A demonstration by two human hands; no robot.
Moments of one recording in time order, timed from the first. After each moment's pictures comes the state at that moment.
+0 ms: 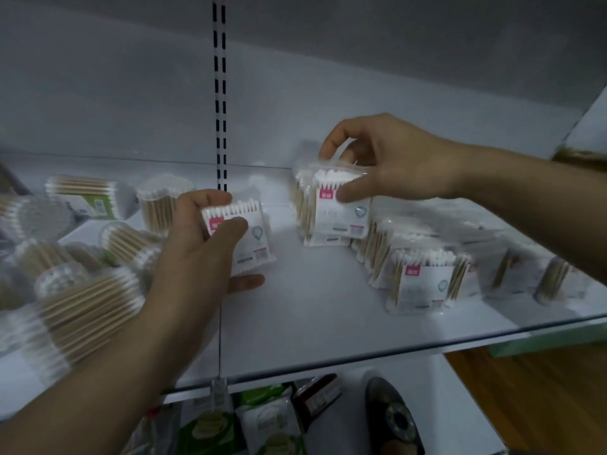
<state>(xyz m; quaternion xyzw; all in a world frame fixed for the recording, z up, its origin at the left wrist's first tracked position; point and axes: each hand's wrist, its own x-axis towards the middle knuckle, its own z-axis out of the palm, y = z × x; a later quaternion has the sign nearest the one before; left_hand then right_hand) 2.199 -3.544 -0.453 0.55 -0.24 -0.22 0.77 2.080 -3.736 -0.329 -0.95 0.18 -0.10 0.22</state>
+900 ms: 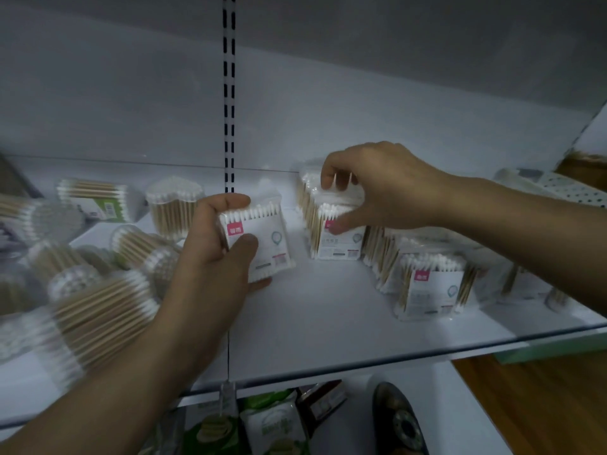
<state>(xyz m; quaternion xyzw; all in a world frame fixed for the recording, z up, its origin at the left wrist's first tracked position) 2.194 -3.540 -0.456 0.57 -0.29 -0.21 0.73 2.091 -3.735 -0.352 -0.98 0.14 -0.08 -0.09</state>
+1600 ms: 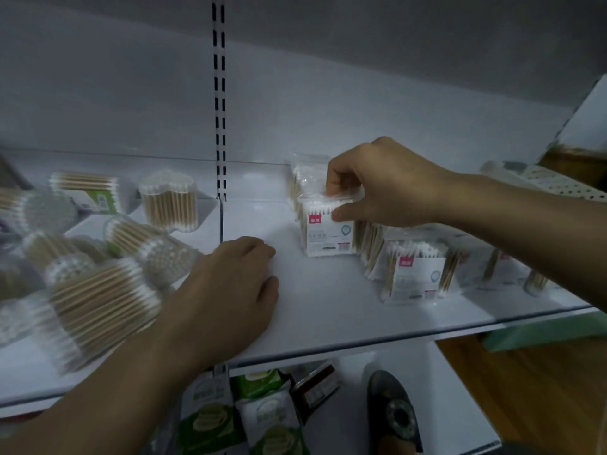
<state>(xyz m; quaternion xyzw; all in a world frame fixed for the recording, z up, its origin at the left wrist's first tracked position) 2.197 -3.533 -0.474 0.80 -0.56 -0.01 0.23 2.074 -3.729 -0.350 -0.98 0.14 -0.09 -0.06</state>
